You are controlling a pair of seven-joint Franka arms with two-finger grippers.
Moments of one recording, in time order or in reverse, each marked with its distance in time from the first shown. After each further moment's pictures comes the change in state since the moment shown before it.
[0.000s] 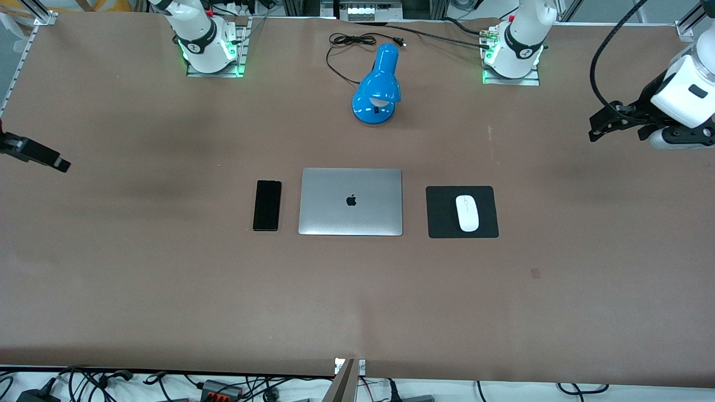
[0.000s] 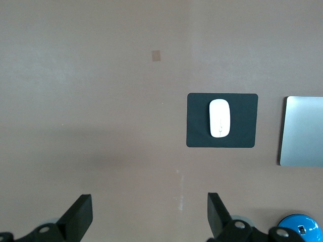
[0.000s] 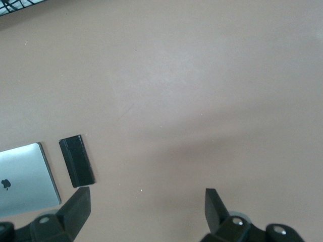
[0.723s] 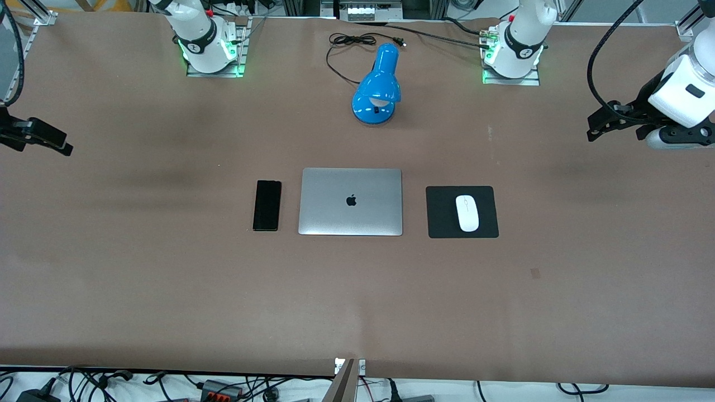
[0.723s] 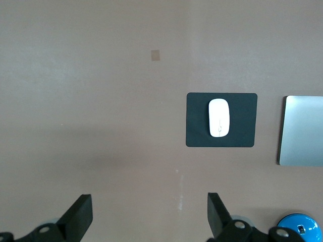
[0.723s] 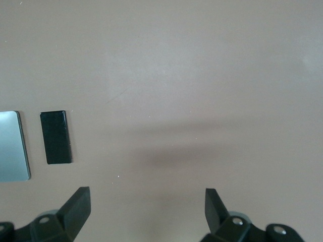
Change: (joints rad) left arm 0.000 0.000 0.000 0.000 0.000 -0.002 -0.001; right arm -0.020 -0.037 0.075 -0.029 -0.090 -0.014 -0.120
